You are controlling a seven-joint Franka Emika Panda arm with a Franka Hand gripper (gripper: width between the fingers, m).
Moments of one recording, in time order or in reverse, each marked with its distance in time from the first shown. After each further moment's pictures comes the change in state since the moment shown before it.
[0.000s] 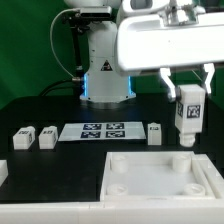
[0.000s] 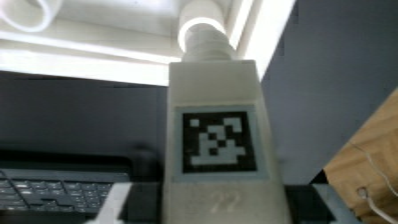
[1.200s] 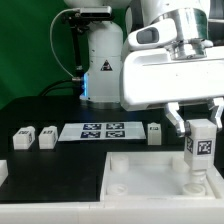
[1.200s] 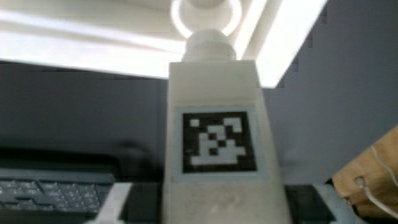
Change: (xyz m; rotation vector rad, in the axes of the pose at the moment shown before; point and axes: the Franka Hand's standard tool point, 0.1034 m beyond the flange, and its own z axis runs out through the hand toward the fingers) arm 0.013 -0.005 0.038 0.004 0.043 -0.030
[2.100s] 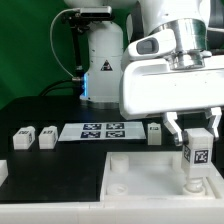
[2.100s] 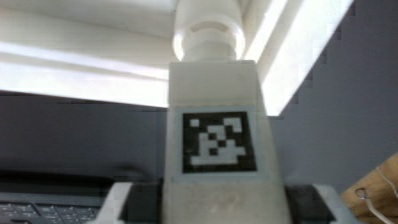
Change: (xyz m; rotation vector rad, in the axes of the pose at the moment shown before) arm -0.014 0.006 0.008 -0.006 -0.040 0.004
